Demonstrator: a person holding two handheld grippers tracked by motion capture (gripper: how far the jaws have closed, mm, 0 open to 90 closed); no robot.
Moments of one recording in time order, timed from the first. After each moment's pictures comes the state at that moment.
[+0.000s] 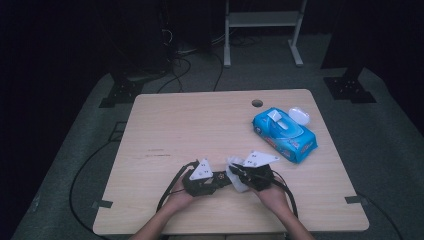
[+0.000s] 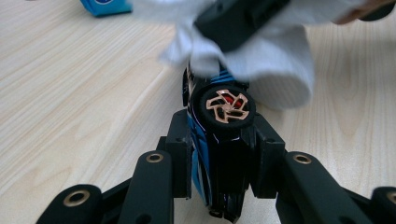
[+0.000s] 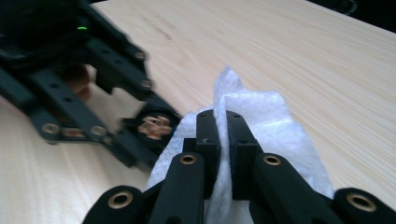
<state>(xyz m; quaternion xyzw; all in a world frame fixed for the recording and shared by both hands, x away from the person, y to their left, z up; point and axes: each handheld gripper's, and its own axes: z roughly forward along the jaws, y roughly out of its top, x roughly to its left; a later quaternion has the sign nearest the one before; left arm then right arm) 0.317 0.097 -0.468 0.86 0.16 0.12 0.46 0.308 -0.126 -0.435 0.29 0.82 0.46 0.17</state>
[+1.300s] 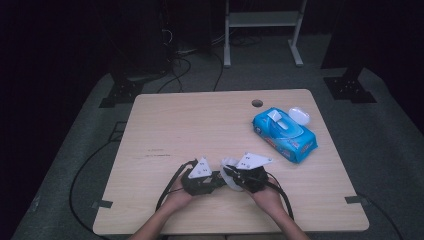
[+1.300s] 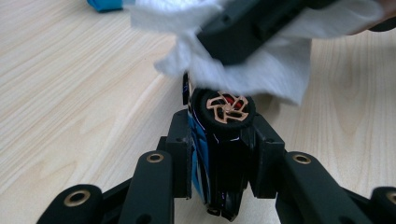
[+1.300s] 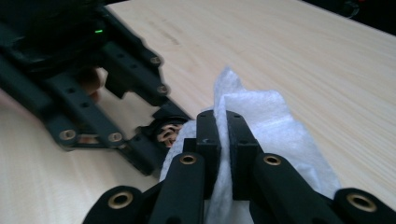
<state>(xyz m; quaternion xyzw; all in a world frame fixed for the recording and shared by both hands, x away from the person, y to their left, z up) 0.319 0.101 -0.466 0.86 0.17 0.11 0.46 0.304 -0.109 -0.434 0.28 0.82 0.46 0.17</state>
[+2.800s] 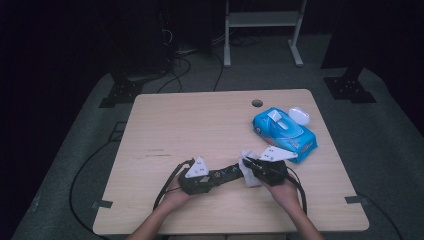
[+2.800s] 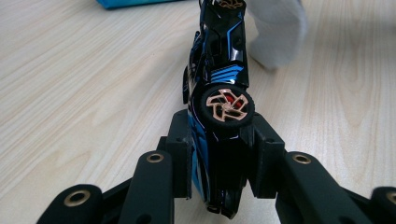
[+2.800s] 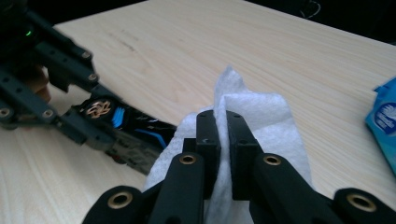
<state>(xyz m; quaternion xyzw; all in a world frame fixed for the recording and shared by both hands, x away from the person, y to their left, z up) 0.322 0.110 -0.465 0.87 0.17 0.12 0.45 0.315 -0.163 -0.430 0.33 0.79 0.48 0.19</state>
